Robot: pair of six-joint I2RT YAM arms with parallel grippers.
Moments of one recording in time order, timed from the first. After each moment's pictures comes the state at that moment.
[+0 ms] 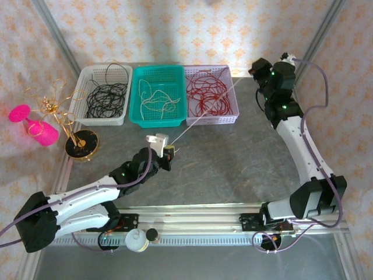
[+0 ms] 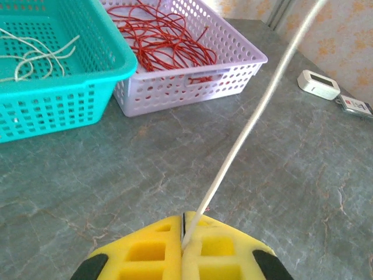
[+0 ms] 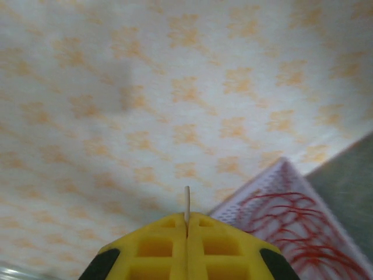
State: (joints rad) left arm -0.80 1.01 0.51 0.10 -0.27 -0.40; right arm 0.15 1.41 1.41 -0.06 0.03 0.89
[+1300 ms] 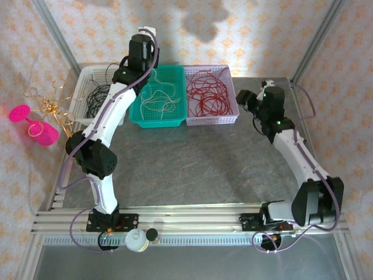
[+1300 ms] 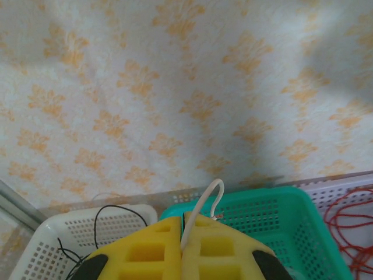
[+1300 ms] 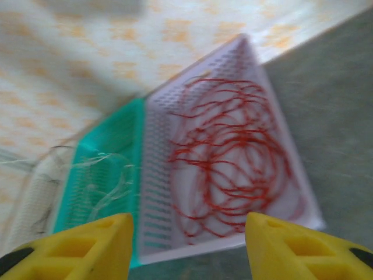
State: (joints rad) left arm -0.28 1.92 2.08 -0.43 -0.44 0.11; right arm 0.13 1.29 1.02 -0.15 -0.14 0.62
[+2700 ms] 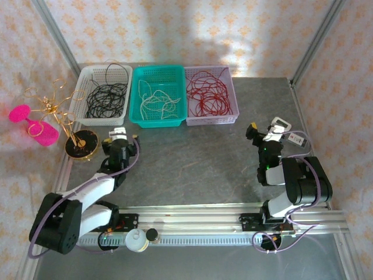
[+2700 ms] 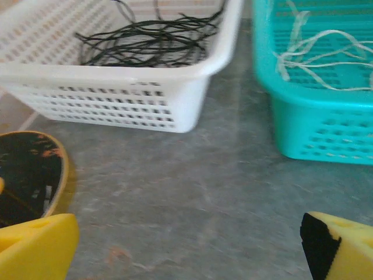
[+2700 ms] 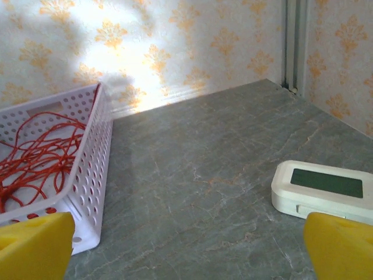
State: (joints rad) left arm -0.19 1.14 0.30 0.41 -0.50 -0.13; right arm 0.02 1.52 0.22 1.19 0.17 0.21
